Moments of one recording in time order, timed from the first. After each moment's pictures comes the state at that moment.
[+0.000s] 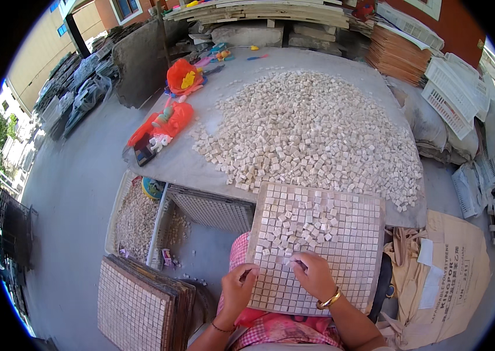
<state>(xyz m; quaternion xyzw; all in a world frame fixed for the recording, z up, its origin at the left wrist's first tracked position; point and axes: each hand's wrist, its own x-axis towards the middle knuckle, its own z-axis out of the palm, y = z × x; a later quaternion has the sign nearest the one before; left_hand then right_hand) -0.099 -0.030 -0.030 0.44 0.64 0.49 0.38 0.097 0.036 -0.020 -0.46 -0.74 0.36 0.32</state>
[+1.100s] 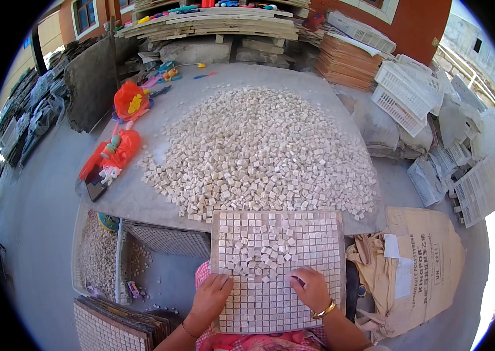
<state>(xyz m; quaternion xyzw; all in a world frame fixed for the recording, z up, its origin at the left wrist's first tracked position) -0.116 0.032 -0.020 0.85 0.46 0.23 0.07 0.157 0.036 -0.015 -0.54 -0.73 0.24 0.33</state>
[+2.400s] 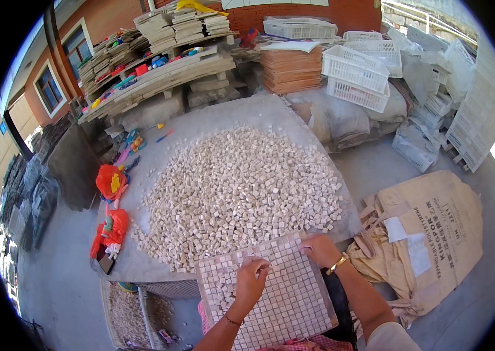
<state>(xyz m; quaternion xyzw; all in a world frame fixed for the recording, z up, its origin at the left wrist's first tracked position) 0.048 0.132 0.035 0.70 0.46 0.38 0.38 0.297 0.147 -0.015 -0.55 -0.77 0.16 0.28</state>
